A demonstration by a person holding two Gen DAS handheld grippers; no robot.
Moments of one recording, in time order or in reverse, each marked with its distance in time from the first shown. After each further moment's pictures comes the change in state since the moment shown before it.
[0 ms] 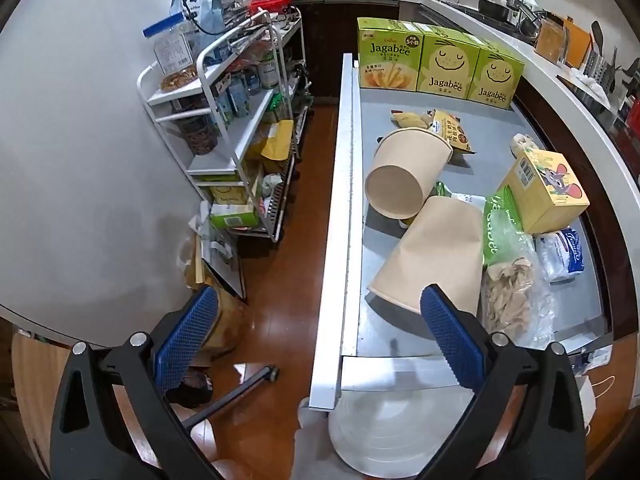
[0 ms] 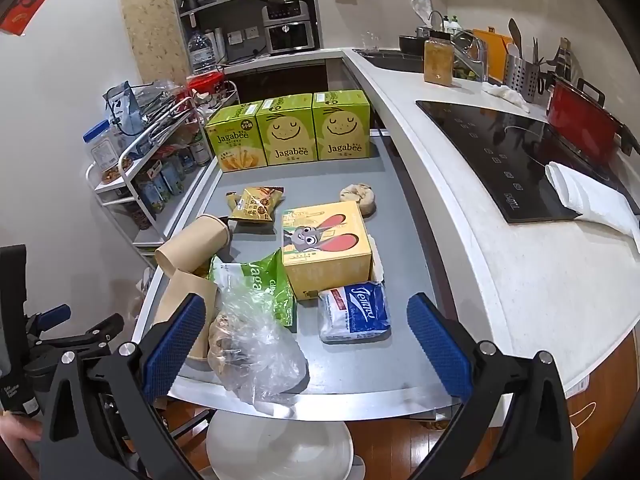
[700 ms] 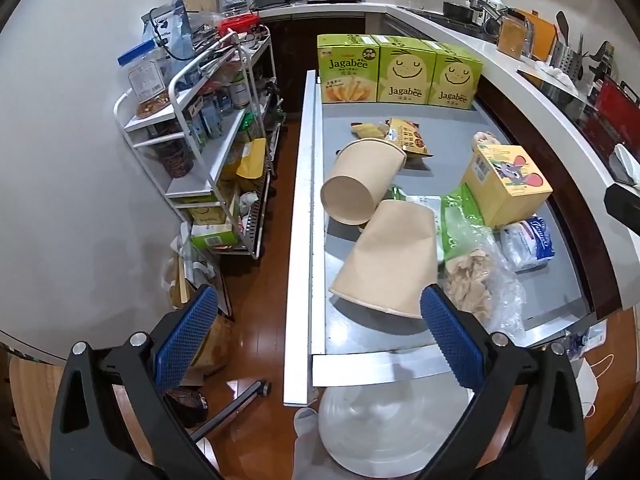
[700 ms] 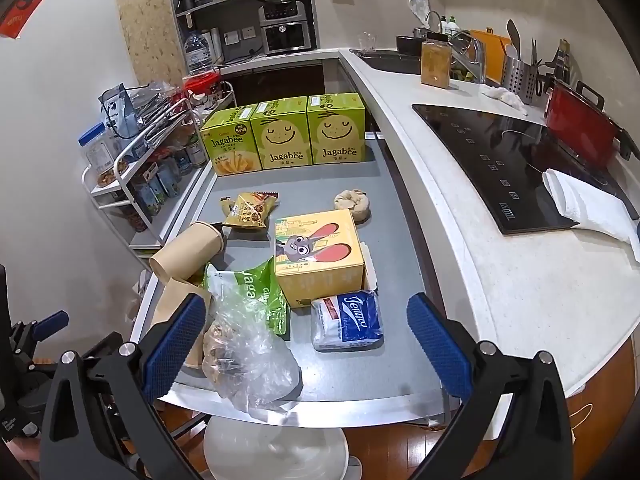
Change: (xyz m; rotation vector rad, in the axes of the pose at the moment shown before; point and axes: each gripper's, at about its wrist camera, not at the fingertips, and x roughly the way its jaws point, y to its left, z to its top) left arm -0.021 -0.019 -0.006 0.099 -0.065 -0.031; right arm 0.003 -0.004 0.009 0.006 0.015 -0.027
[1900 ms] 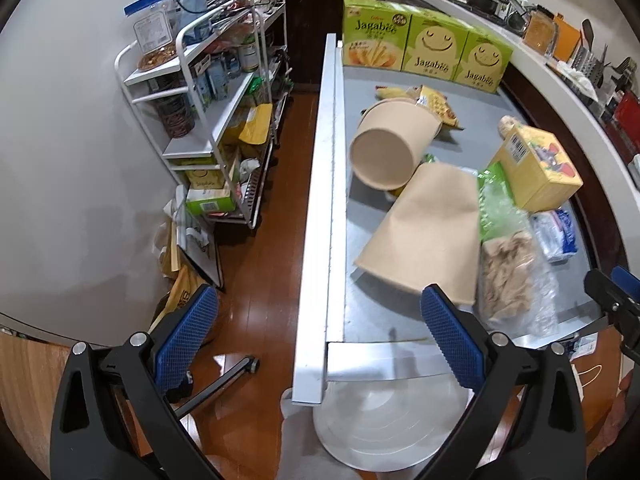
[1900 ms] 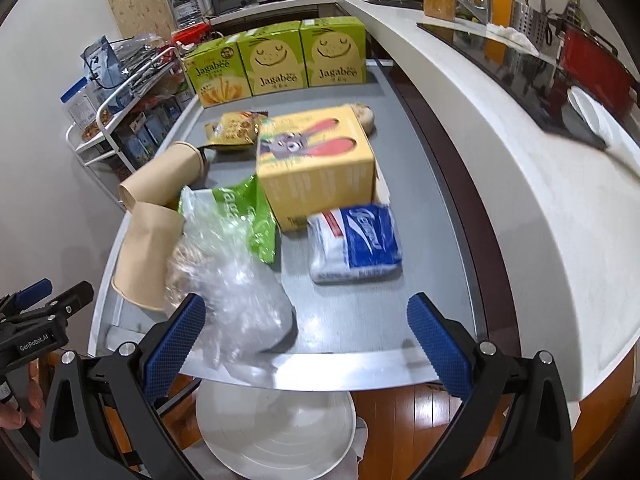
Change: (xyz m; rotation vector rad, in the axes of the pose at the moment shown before) left arm 0.037 0.023 -0.016 -0.077 0.101 -0.016; right arm 0.054 -0.007 -0.054 0.030 0.179 0.001
